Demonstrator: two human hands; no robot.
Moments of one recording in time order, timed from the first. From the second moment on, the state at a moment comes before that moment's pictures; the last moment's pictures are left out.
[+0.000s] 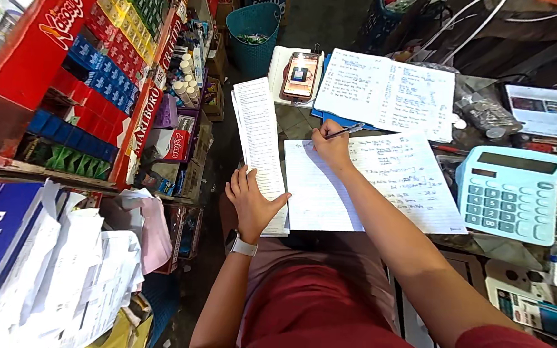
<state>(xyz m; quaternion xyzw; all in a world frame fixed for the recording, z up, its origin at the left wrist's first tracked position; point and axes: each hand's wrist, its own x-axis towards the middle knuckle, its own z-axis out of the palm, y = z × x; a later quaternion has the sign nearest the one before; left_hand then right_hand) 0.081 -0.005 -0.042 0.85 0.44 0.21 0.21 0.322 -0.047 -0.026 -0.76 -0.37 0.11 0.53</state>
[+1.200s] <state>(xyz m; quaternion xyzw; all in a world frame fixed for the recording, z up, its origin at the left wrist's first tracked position) 0.087 0.064 0.001 0.93 0.27 0.17 0.18 0.335 -0.051 -0.022 -0.76 -0.39 0.15 0.50</state>
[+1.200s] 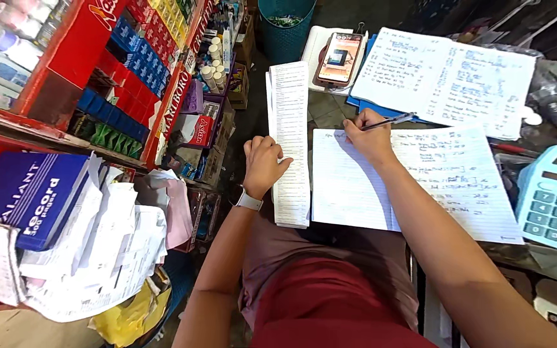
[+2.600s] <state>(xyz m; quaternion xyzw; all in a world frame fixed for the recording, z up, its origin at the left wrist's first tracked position) 0.125 0.070 -0.016 0.97 0.06 0.01 0.24 0.330 -0.051 -0.029 -0.76 -0.36 0.09 0.53</state>
